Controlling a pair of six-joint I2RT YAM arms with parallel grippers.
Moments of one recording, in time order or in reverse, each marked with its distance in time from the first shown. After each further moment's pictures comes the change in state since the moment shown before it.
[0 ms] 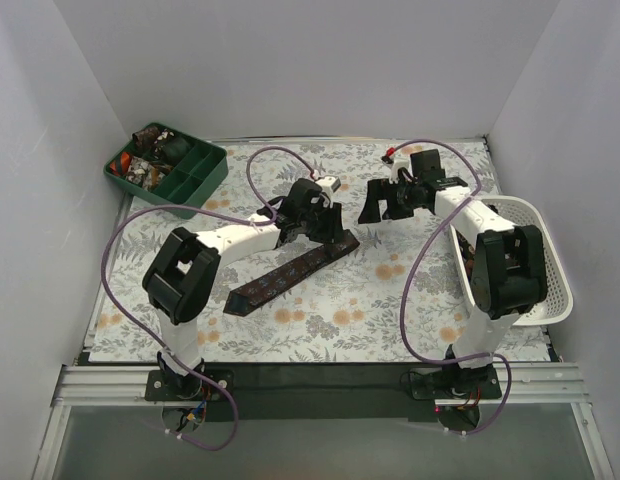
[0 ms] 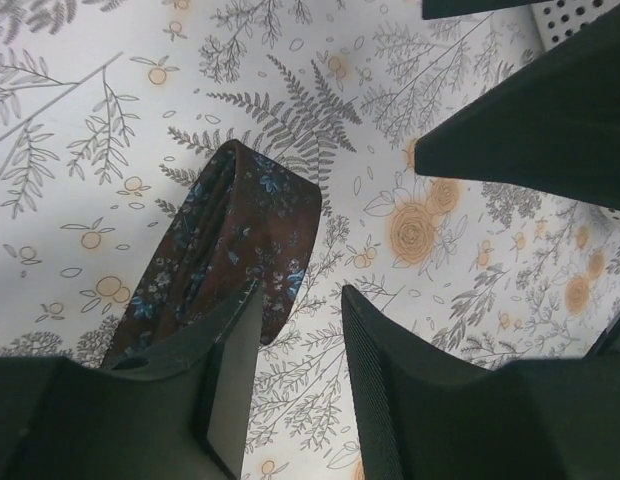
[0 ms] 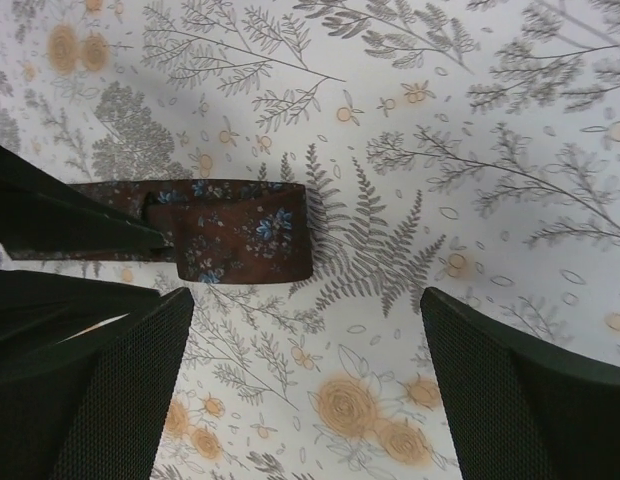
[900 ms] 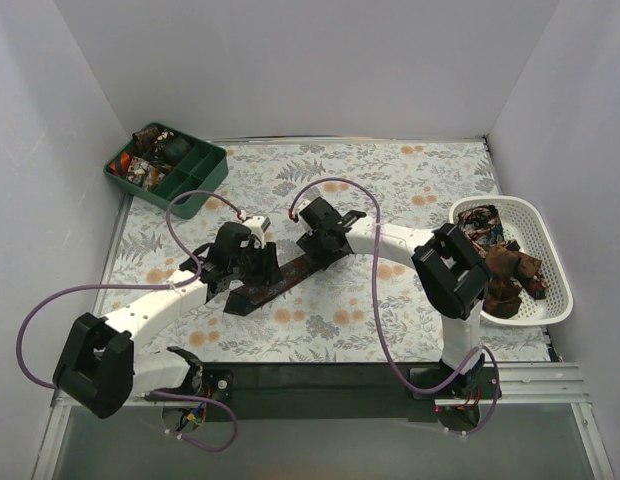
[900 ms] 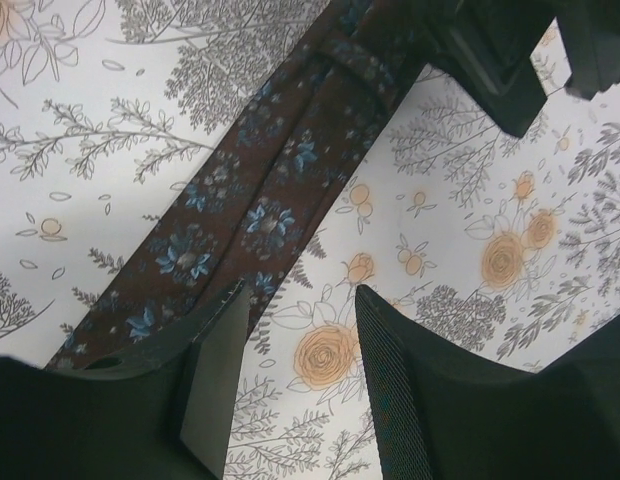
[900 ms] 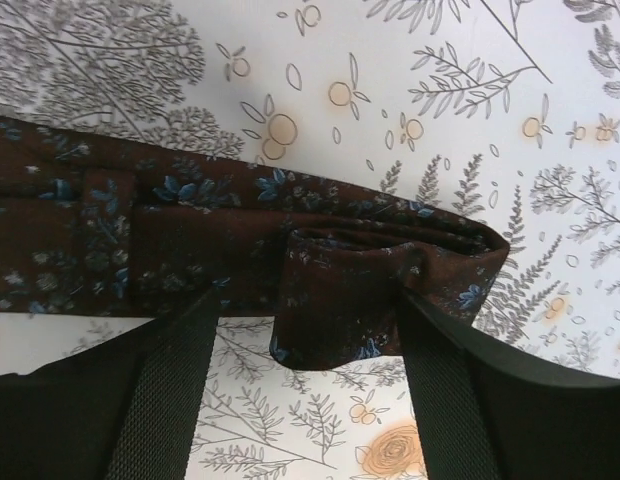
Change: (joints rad) left arm 0.156 -0.659 -0.631 -0.148 -0.066 0.050; right arm 0.599 0.202 0.034 -0.012 0.803 -0.133
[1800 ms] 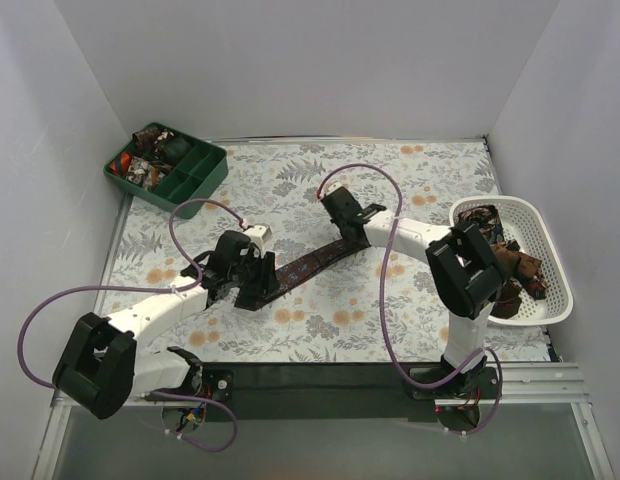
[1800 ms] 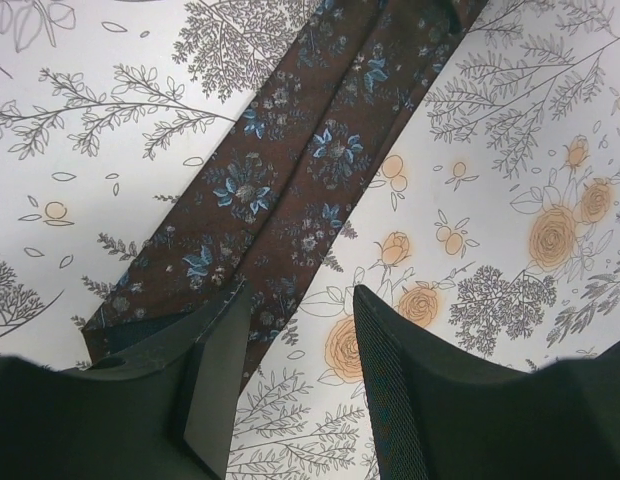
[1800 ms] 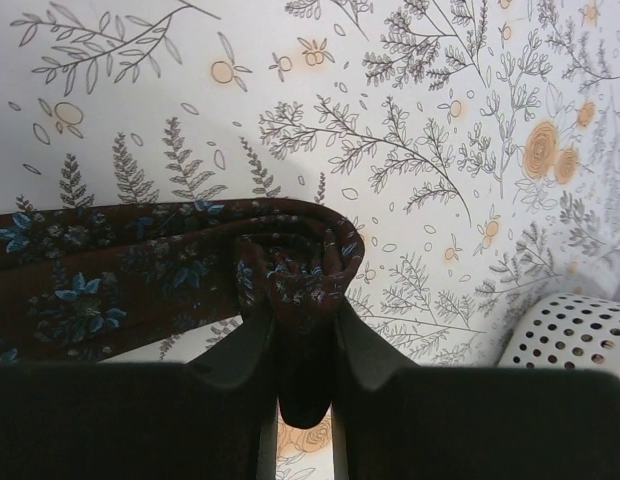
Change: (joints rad) left arm 0.000 0.023 -0.058 0.046 0.001 0.066; right arm -0.137 -0.069 -0.060 0.056 0.238 -0.006
